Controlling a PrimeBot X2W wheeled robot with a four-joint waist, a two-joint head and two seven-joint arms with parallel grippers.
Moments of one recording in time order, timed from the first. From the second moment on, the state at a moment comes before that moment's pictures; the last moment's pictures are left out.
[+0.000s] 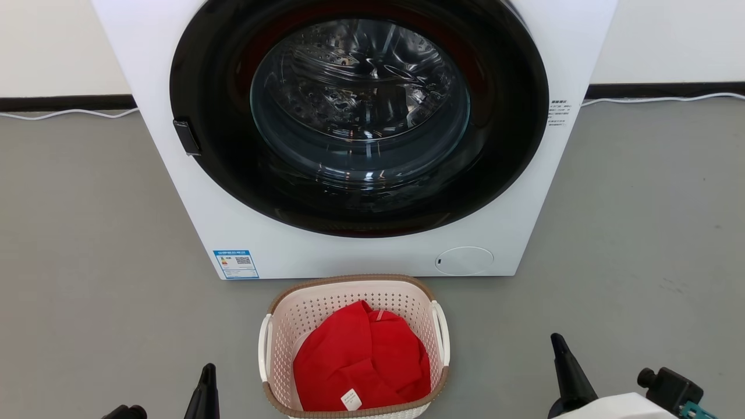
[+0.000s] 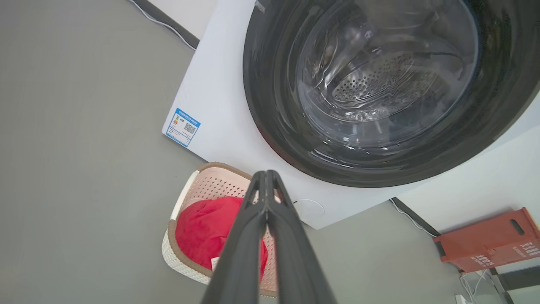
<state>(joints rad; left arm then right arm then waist) 0.15 0.06 -0.05 0.17 -0.74 0.02 -0.15 0.02 -0.06 0.11 0.34 0.84 0.12 -0.14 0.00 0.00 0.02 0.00</state>
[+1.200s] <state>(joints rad) 0.07 0.07 -0.02 0.21 -1.14 -0.04 -0.05 -0.01 -0.07 0.03 0.31 1.19 0.12 -0.05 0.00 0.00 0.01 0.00</state>
